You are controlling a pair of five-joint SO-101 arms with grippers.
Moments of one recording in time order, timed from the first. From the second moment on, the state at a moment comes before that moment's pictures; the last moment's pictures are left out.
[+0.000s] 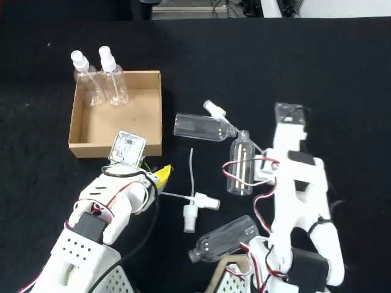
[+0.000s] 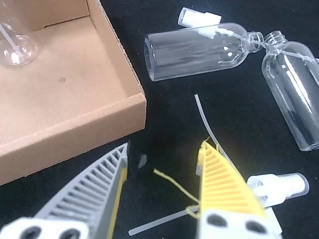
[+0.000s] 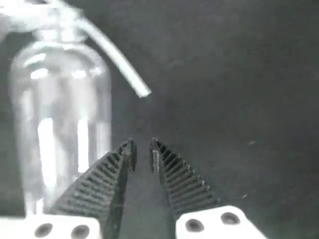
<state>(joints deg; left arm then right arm) 17.7 -78.7 84.9 36.4 -0.1 12.2 -22.6 58.0 48.9 9.9</state>
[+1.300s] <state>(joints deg) 4.1 -78.7 88.6 33.7 6.4 -10.8 -45.3 55.3 96.7 81.8</state>
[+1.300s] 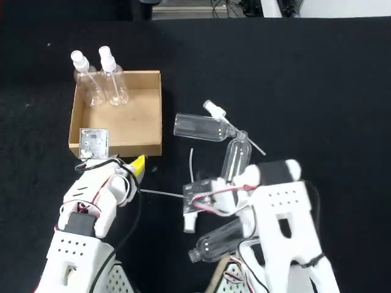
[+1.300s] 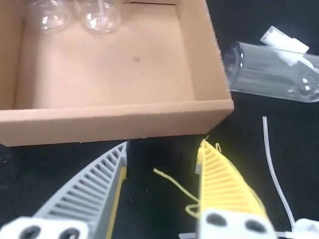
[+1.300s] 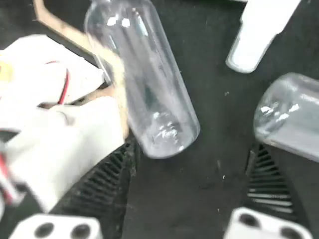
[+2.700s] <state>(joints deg) -6.2 -78.7 86.2 33.7 6.8 -25.7 -28.3 64.7 80.6 77.5</state>
